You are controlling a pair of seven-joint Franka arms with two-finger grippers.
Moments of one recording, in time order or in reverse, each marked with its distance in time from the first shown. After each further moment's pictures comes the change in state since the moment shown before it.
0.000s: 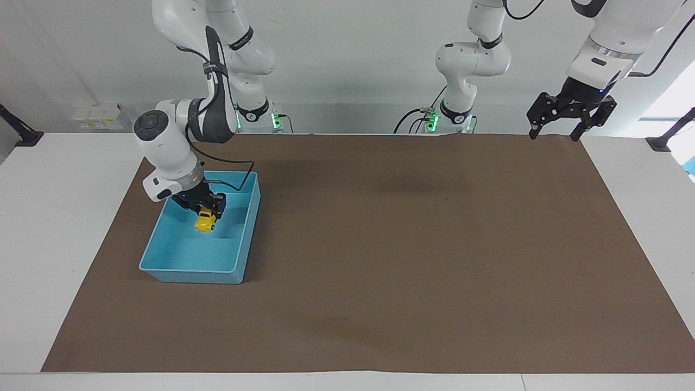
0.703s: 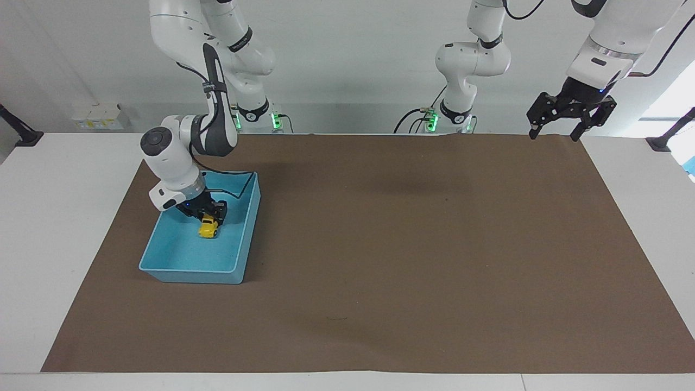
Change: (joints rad) left arm 0.000 0.000 0.000 0.000 0.000 0.000 0.000; right arm -0.017 0.044 0.000 -0.076 0.000 0.113 -0.030
